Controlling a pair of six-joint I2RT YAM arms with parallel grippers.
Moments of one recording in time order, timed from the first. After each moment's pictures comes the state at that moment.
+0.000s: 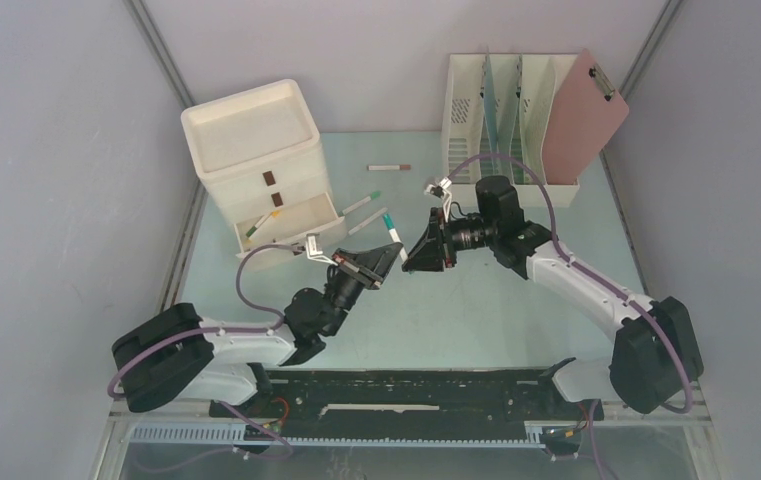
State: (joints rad) left arm -1.01 1.27 0.30 1.26 -0.44 -1.04; right arm 0.52 1.35 0.95 -0.05 -1.03 0.19
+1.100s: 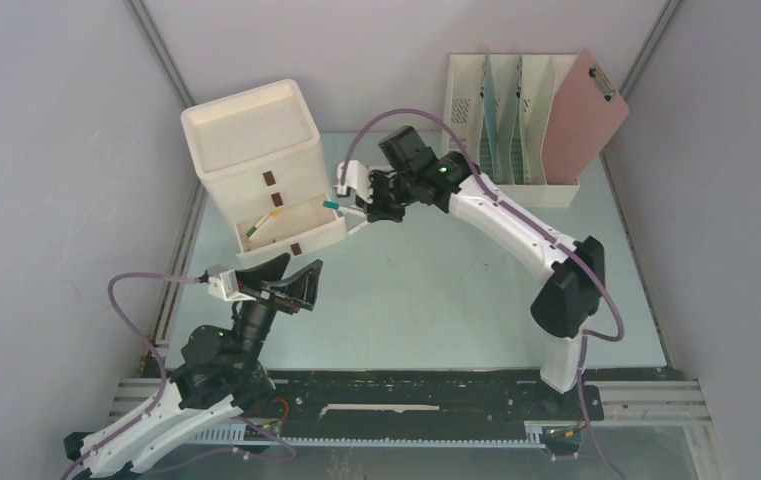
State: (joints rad) left arm -0.98 0.08 0.28 0.15 -0.58 -0.34; right arm 0.74 1.85 1.84 -0.80 -0.44 -0.70
